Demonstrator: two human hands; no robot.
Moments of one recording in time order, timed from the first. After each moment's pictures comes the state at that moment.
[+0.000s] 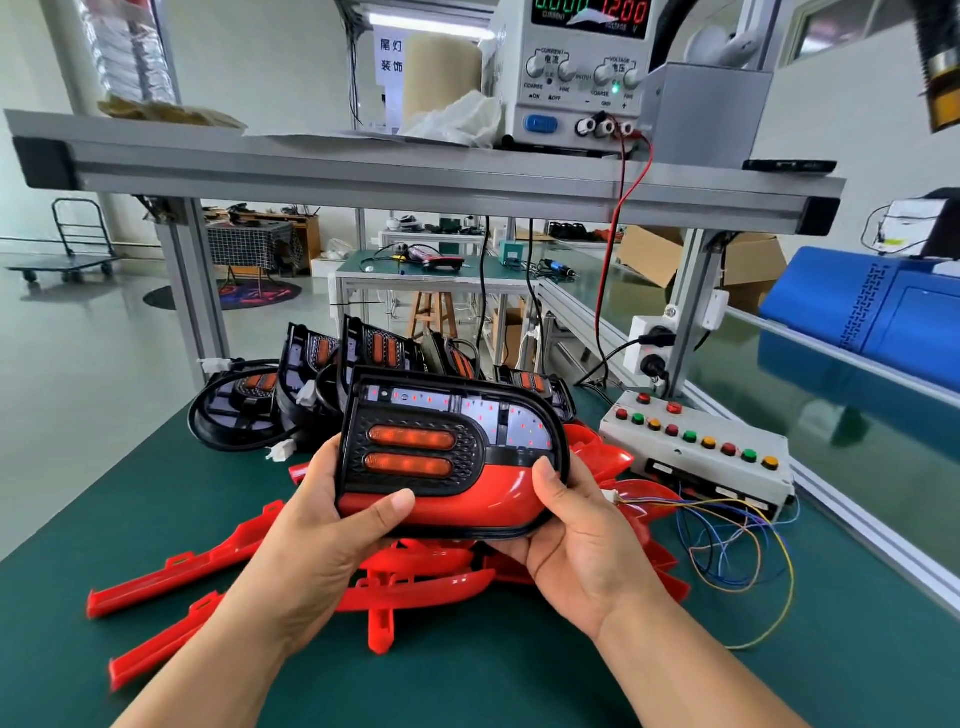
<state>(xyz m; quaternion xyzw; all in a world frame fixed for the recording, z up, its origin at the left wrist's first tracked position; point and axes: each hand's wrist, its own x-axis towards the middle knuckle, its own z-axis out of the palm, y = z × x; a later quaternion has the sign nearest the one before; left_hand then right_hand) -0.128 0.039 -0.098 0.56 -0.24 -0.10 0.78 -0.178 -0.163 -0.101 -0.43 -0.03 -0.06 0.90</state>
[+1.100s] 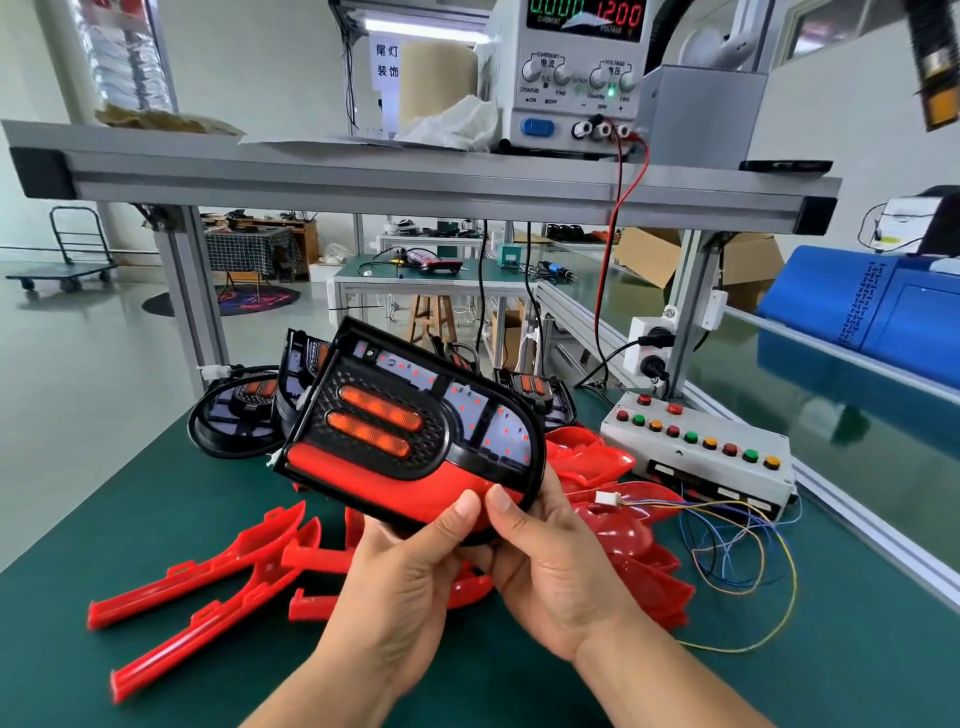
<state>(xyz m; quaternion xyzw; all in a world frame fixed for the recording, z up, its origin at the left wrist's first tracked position) -0.162 -0.019 -0.102 0.41 -0.16 -0.11 0.89 -0.184 -0.133 -0.099 -0.42 -0.13 -0.06 0.90</state>
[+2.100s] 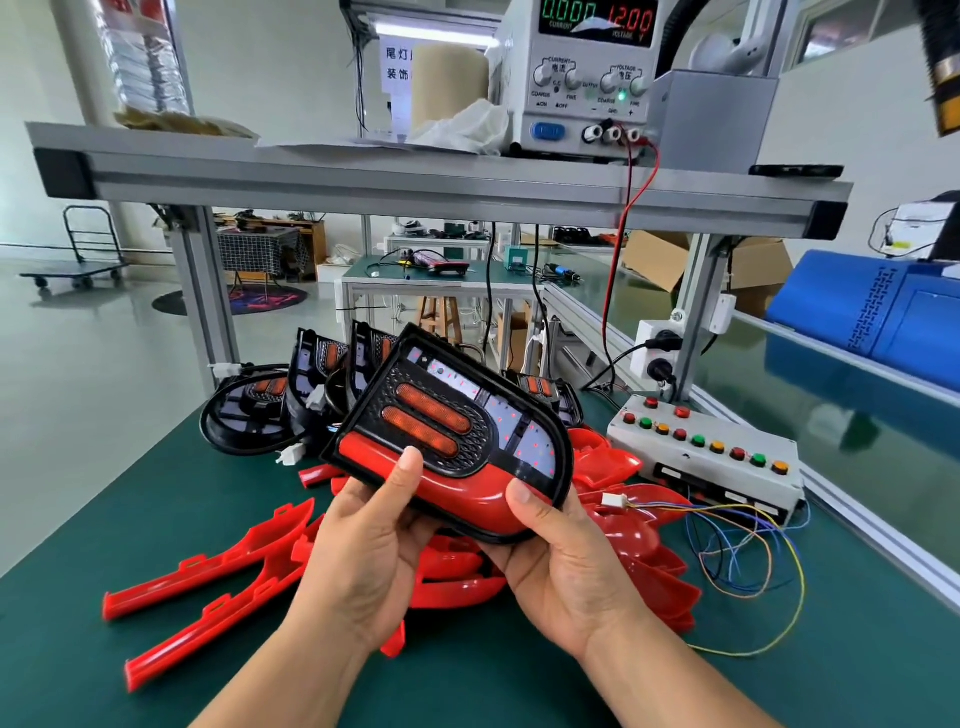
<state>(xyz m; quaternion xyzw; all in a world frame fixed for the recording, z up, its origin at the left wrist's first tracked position) -0.139 -0.002 -0.091 0.37 -0.08 -0.08 0.92 -0.179 -0.141 -0.103 -0.37 -0.09 -0.05 0.92</state>
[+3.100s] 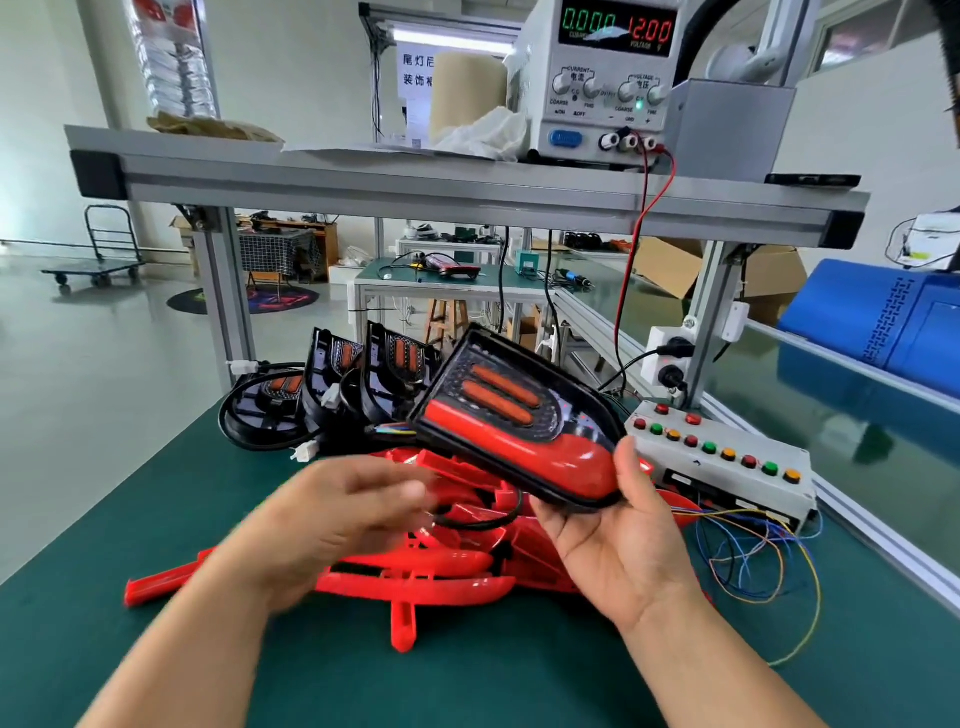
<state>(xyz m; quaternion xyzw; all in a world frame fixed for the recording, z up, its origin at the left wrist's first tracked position) -0.121 0.059 -0.069 0.70 -0.17 -0.15 0.67 -0.177 -0.172 -0.088 -0.30 0.02 -0.09 0.95</state>
